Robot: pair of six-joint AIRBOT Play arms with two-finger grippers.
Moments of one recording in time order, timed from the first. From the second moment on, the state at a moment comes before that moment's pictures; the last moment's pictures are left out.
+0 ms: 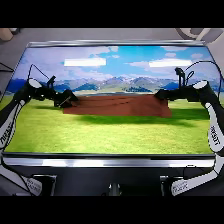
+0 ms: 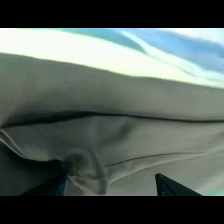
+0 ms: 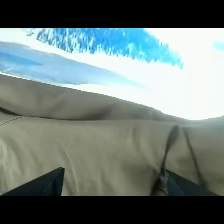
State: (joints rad) left arm 0.07 -1.79 1.45 0.87 -1.14 -1.54; right arm -0.25 -1.74 1.40 -0.80 1.02 0.80
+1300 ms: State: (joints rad) left arm -0.43 -1.82 1.53 0.68 -0.86 -1.57; right arm -0.26 -1.51 1.50 -0.71 1.42 0.88
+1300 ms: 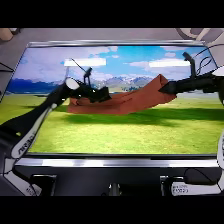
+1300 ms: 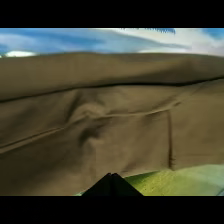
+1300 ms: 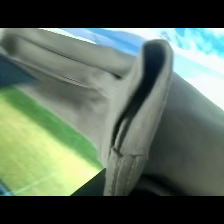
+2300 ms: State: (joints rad) left arm -0.25 -1.55 1.53 0.64 -0.76 -1.41; right arm 0.15 -1.56 1.50 -0.68 1.21 1.00
